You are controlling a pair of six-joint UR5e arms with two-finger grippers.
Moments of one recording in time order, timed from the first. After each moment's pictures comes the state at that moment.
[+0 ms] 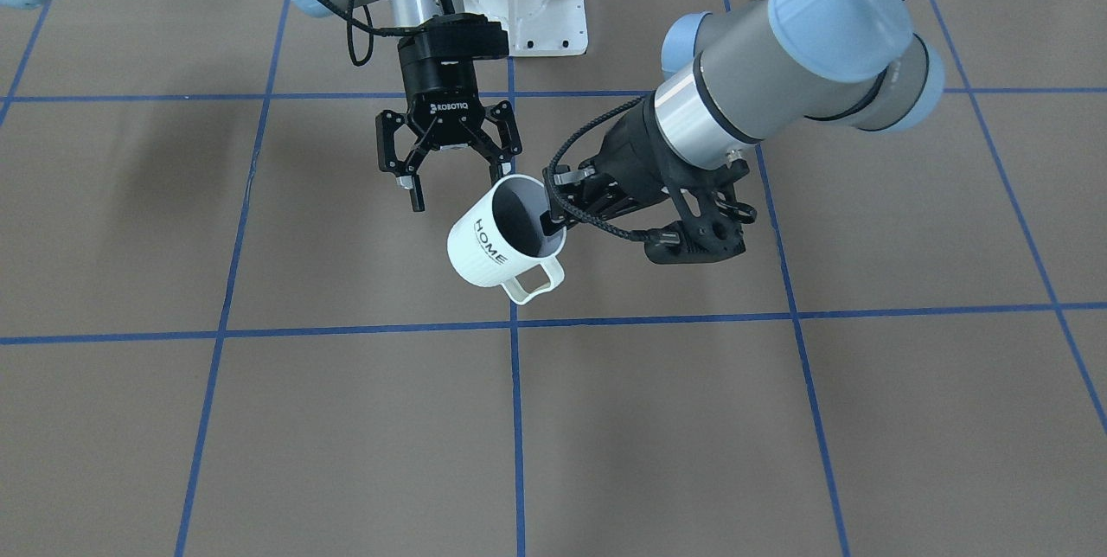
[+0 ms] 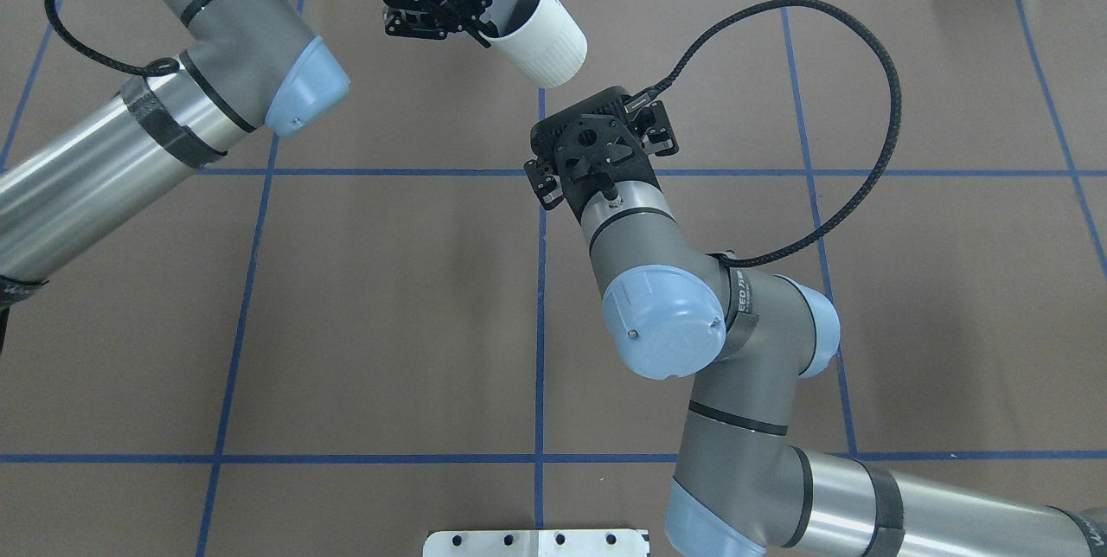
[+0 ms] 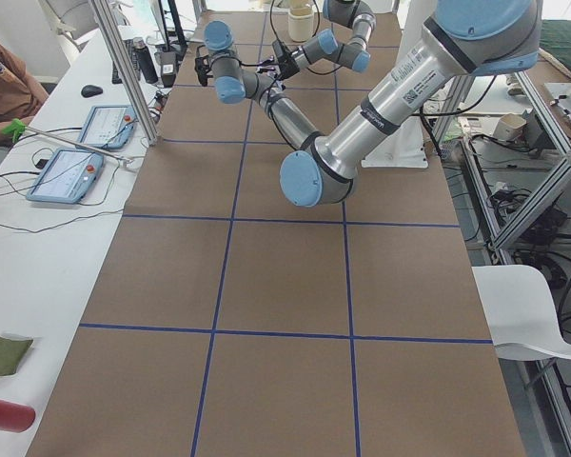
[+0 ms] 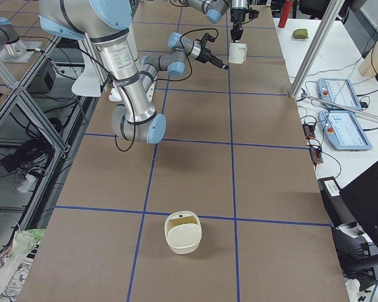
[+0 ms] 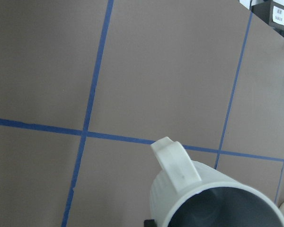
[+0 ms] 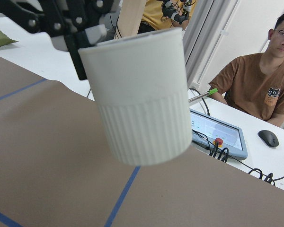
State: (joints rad) left arm -0.96 -2.45 -1.39 -2.11 -2.43 -1.54; right arm 0.36 -0.97 1.79 -1.19 0.86 0.69
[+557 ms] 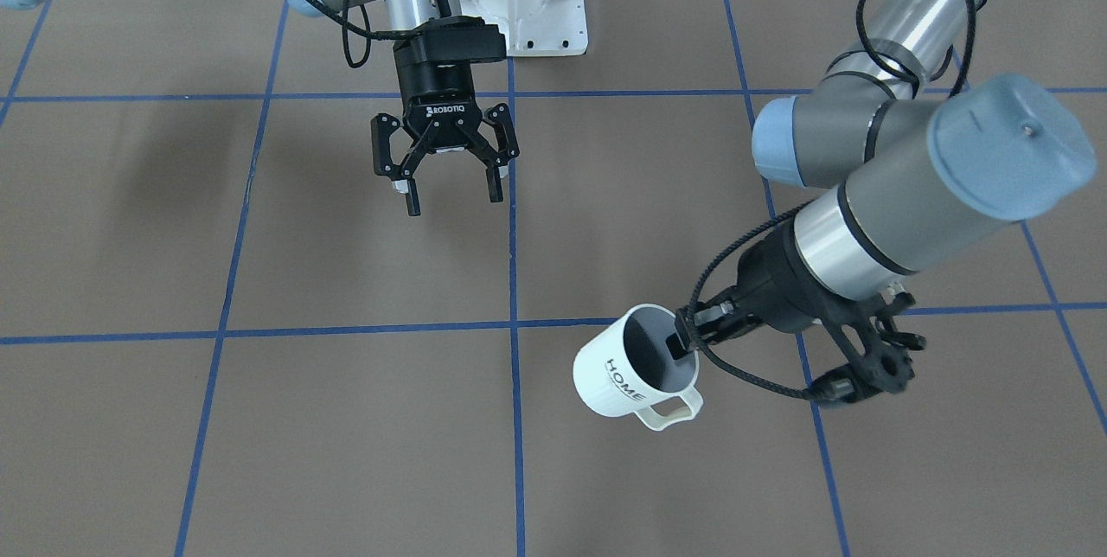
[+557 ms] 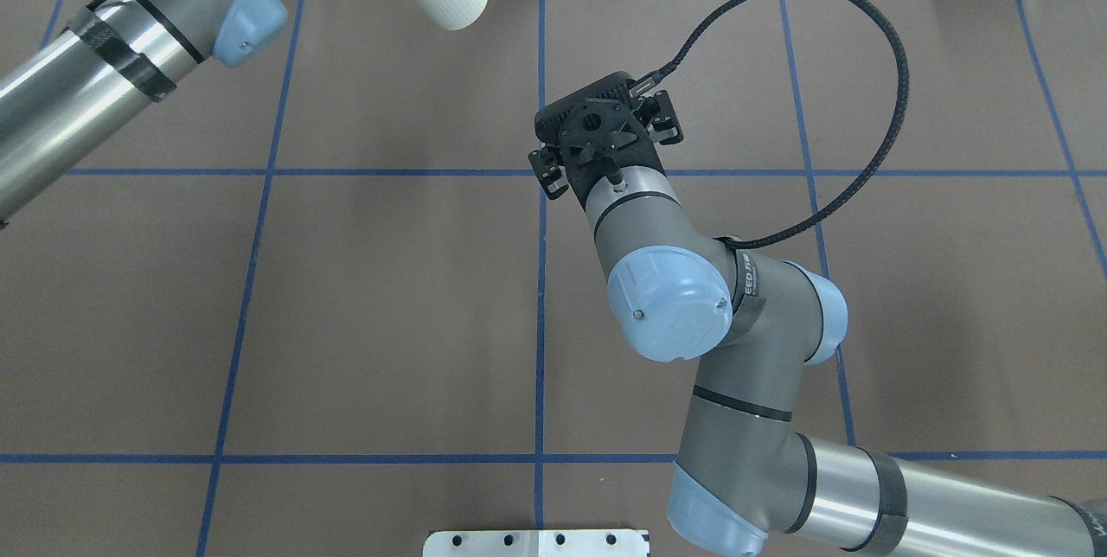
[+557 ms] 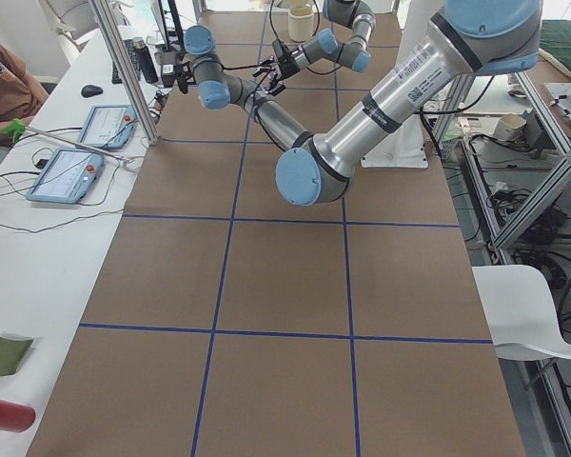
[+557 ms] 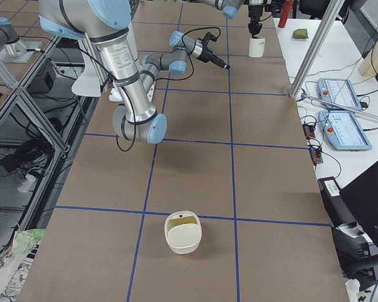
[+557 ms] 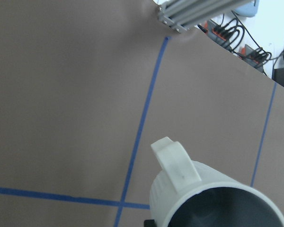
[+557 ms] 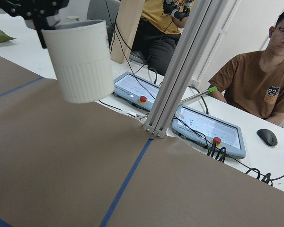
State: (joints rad) left arm -1.08 -2.45 -1.20 -2.07 -2.42 -1.34; right arm 0.40 -0.97 1.80 -1.21 0.90 0.69
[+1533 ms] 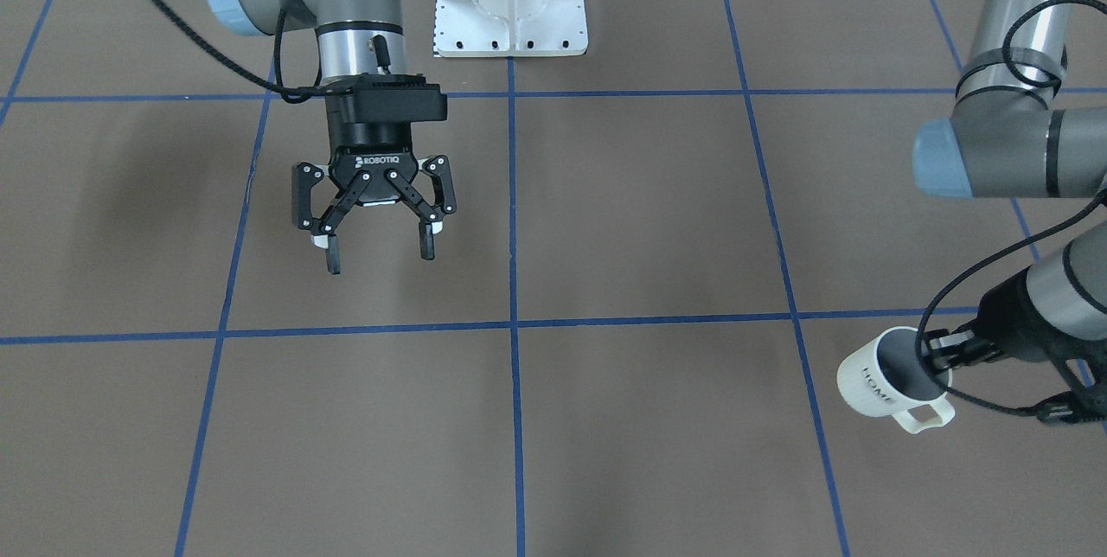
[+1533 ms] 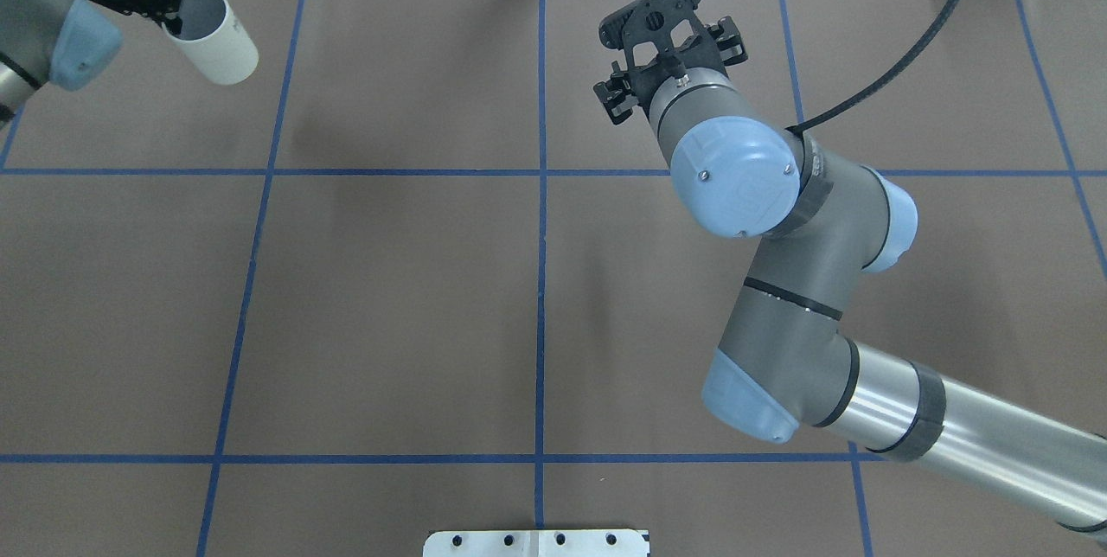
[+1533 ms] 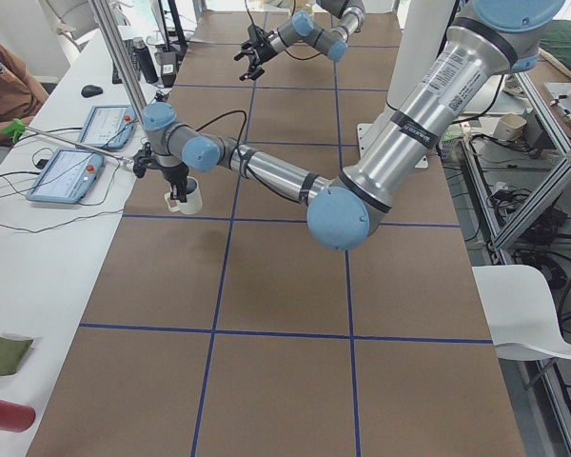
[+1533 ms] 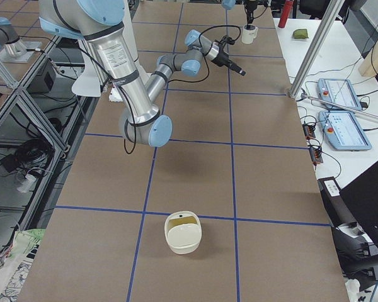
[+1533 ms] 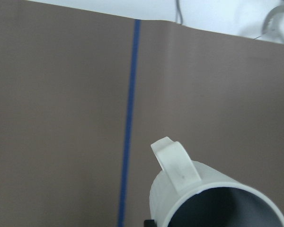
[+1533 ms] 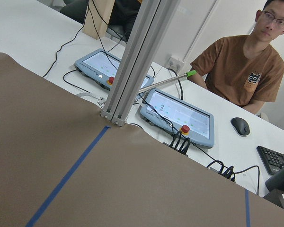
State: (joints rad) left arm -1.20 -2.12 -1.34 -1.70 -2.27 -0.60; right arm 0.61 -0.98 1.80 -1.28 1.15 0.61
